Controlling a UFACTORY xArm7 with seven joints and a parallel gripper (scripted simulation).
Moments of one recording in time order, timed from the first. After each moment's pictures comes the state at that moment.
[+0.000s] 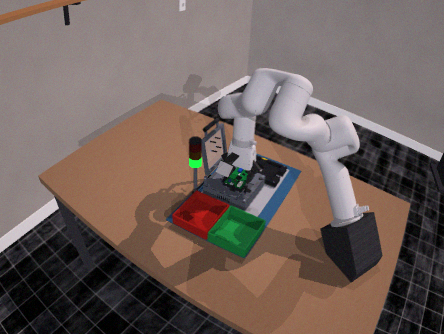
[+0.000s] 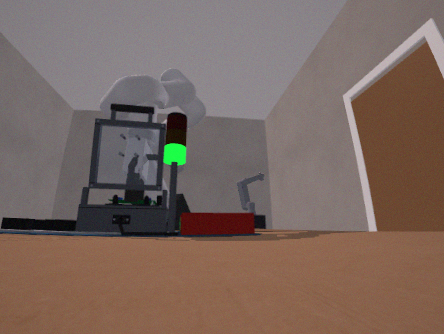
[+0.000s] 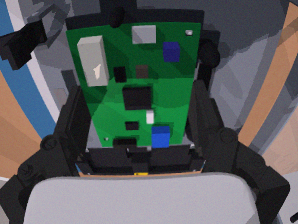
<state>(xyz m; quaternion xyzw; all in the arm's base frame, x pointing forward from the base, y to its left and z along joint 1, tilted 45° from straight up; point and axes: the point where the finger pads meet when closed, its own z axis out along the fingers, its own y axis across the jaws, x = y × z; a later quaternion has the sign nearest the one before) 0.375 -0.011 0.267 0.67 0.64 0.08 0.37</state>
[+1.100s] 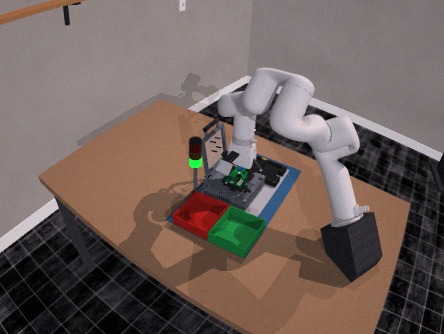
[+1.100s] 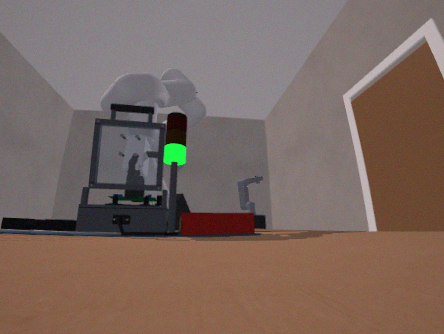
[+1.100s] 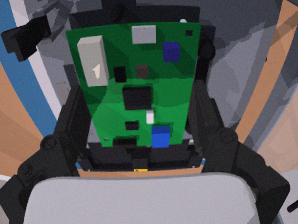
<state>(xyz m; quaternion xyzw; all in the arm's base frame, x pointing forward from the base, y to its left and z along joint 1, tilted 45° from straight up) 0.371 -0.008 0.273 0.67 0.64 0.08 0.37</state>
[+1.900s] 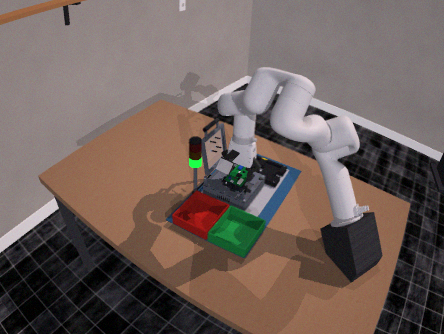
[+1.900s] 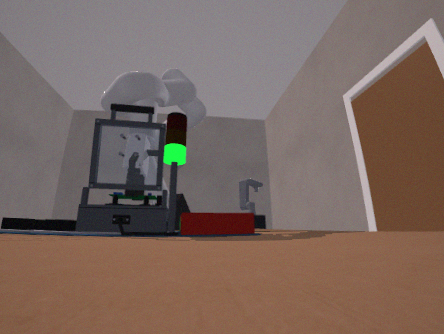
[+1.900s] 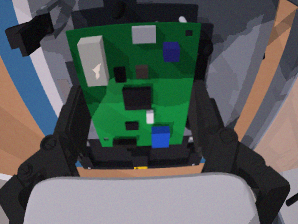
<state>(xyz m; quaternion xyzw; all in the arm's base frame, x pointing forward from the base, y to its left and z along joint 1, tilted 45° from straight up) 0.368 -0.006 0.276 0.67 0.64 0.08 0.37</state>
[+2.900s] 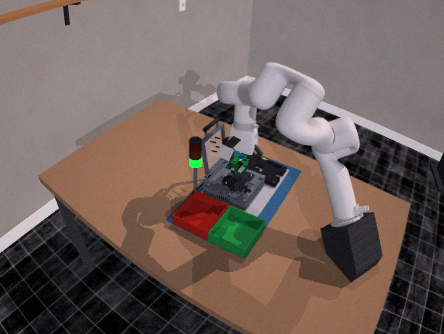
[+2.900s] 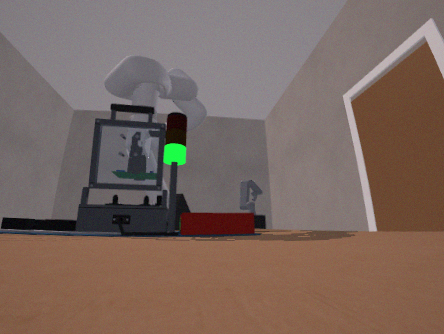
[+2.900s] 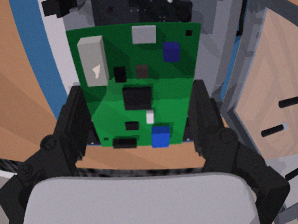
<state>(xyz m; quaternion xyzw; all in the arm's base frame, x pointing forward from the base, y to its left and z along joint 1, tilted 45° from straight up) 0.335 0.017 0.317 0.67 0.64 0.08 0.37</state>
